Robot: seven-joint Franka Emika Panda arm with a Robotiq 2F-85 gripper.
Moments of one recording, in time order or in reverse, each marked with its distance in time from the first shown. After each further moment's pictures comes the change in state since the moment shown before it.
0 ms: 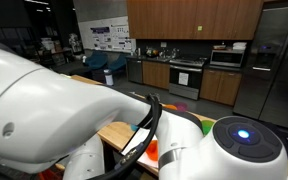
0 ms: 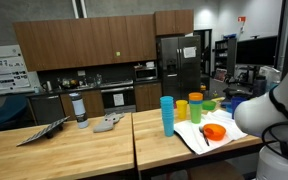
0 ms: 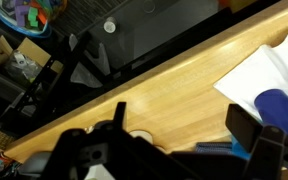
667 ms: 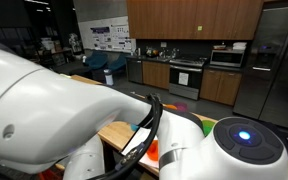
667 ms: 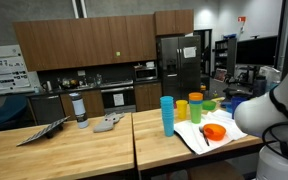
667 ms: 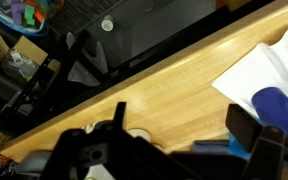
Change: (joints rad) arm 0.010 0.000 -0.008 0.001 0.016 0.004 -0.012
